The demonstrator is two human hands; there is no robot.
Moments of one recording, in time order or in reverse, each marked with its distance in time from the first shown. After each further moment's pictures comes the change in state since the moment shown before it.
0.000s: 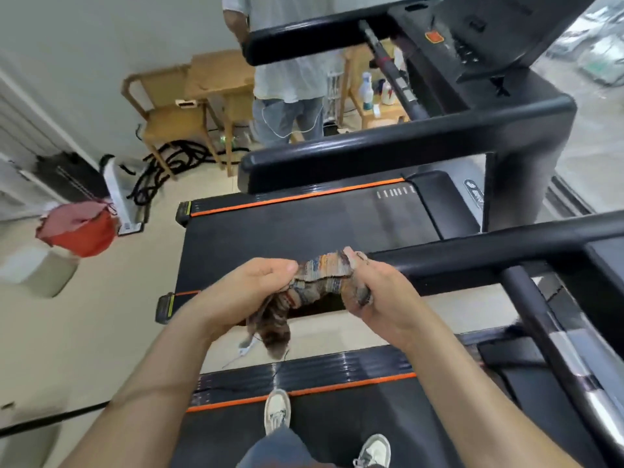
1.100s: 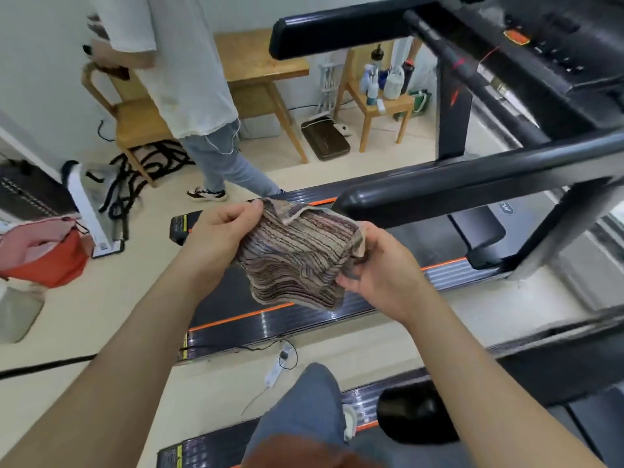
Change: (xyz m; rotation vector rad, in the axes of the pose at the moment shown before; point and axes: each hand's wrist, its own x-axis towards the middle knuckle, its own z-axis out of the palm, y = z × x) left_hand 0.111 -0.086 -0.350 -0.269 0.305 0.126; right_hand 0.273 0.001 0.206 0.177 0.079 -0.049
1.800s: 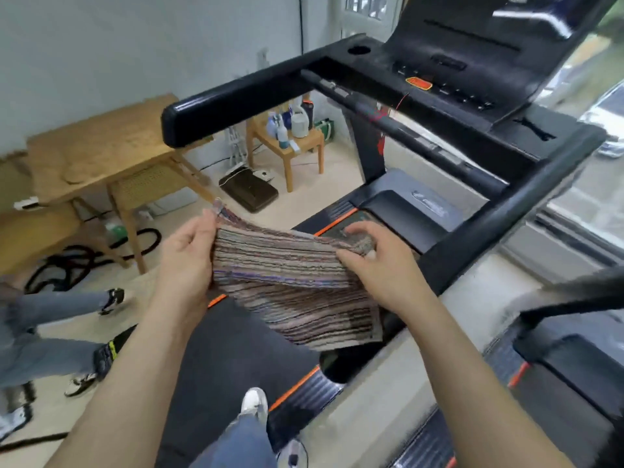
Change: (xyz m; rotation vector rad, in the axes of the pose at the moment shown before) left_hand 0.264 0.075 0.016 -0.163 0.032 0.041; right_hand 0.160 -0.139 -0.003 -1.046 0.764 -0.469
